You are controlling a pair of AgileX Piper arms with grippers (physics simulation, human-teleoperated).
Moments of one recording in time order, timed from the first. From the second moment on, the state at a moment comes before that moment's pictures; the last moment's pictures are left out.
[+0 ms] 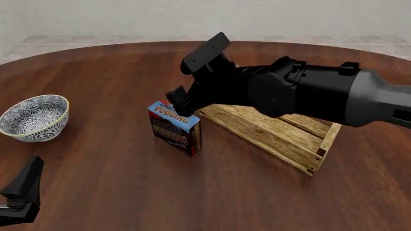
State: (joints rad) left arm 0.00 0.01 0.00 0.00 0.00; right arm 0.77 1.61 -1.22 0.16 -0.17
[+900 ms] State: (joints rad) left arm 0.00 0.01 0.00 0.00 0.00; right arm 0.75 1.70 -1.22 0.12 -0.16
